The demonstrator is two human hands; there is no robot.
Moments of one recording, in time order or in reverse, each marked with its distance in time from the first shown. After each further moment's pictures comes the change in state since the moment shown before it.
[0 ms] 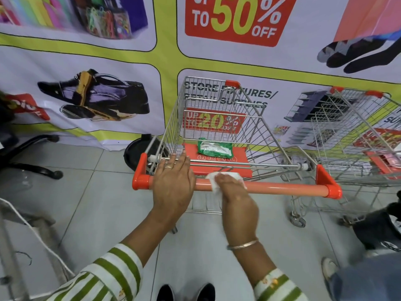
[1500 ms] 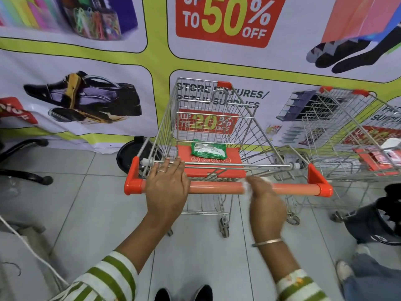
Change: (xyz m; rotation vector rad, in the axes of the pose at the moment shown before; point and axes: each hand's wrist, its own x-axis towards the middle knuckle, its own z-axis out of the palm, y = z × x) left_hand -0.001 0.000 0.002 -0.049 0.098 0.019; right_hand 0.012 0.040 -0.030 -0.106 0.053 0.295
